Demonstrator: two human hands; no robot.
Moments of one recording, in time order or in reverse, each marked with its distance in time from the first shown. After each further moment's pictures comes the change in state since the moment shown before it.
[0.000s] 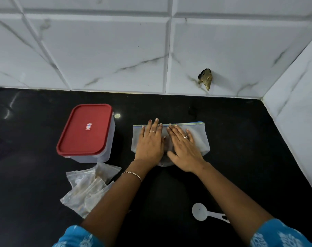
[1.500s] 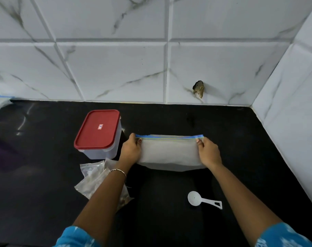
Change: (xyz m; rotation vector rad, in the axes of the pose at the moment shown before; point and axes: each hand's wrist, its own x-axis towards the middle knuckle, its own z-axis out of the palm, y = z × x) left_hand -0.047 -0.039 -0.034 -0.588 0.044 -0.448; right_hand -0.053 0.038 -0.026 0.459 0.277 0.619
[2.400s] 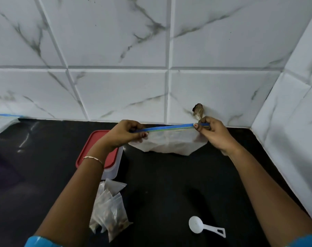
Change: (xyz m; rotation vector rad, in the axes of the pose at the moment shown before) left_hand 0.027 0.082 -0.112 -0.283 -0.309 0.313; right_hand 0.042 -0.081 -0.097 0.436 -0.164 -0.416
